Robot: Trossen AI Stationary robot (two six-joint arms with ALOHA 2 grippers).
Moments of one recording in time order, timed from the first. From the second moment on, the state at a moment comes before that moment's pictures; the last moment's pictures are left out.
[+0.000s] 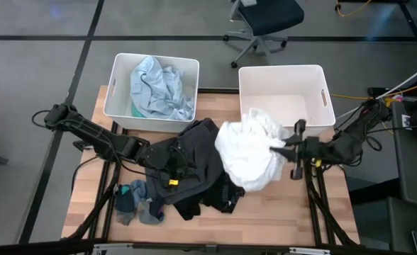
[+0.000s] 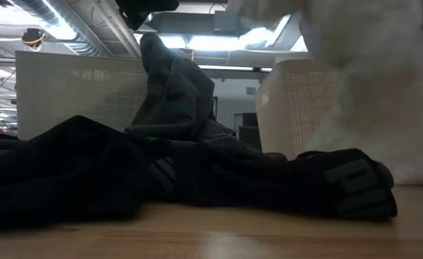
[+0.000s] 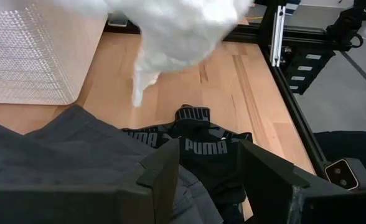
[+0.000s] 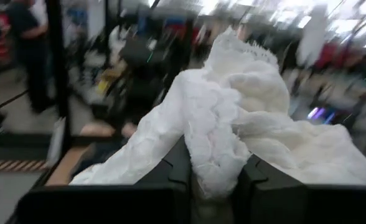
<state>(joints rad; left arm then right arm) -0.36 1.29 0.92 -0.13 -0.26 -0.25 0.70 0.77 0.84 0.02 0.85 -0.16</state>
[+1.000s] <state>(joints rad) -0.36 1.29 0.92 -0.13 -0.26 -0.23 0.32 0.77 1.09 0.65 0.71 -1.46</state>
